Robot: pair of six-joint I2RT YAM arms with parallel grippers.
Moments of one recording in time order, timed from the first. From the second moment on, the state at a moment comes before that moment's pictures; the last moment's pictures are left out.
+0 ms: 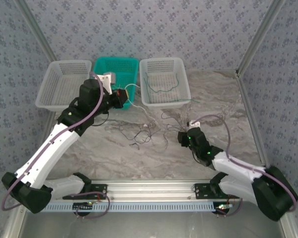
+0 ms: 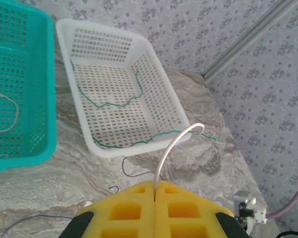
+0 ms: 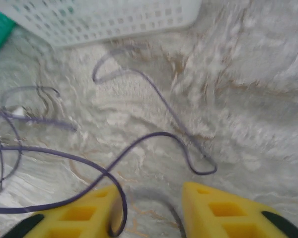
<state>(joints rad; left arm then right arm) -0.56 1.15 1.26 -0.50 0.11 -0.57 0.62 0.99 0.30 0.09 0.26 0.47</state>
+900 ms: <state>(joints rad) -0.61 1.22 1.24 -0.39 0.23 -0.58 0.78 1.49 0.61 0.07 0.00 0.61</state>
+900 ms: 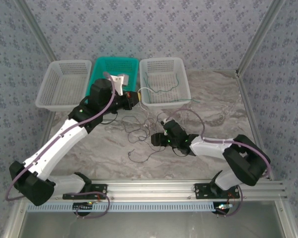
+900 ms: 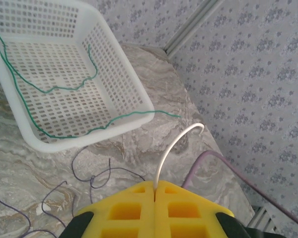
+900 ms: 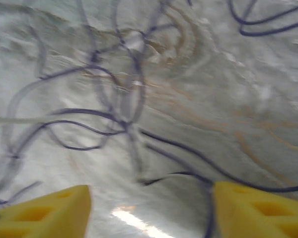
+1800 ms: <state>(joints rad) -0.33 1.13 1.28 -0.51 0.28 -0.58 0.64 0.92 0.41 -0.06 0.13 0.66</state>
